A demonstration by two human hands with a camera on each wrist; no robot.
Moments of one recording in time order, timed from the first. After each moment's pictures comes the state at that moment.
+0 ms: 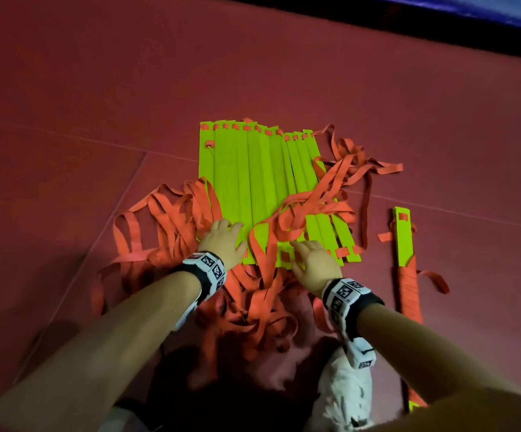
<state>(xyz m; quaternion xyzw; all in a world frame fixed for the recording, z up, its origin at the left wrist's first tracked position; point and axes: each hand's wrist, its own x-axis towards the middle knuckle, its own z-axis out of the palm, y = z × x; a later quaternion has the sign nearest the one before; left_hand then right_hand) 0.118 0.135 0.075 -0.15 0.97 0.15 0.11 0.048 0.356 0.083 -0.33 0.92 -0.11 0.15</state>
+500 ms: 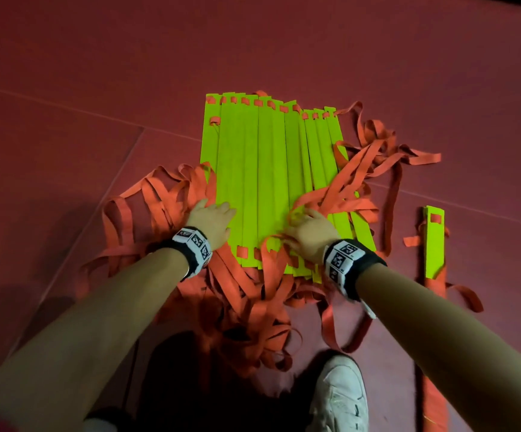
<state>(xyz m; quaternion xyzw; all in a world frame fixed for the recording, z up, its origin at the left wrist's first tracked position) 0.076 0.083 0.035 -0.06 0.98 -0.07 0.19 -0.035 0.301 0.059 -0.53 0.82 0.16 0.14</state>
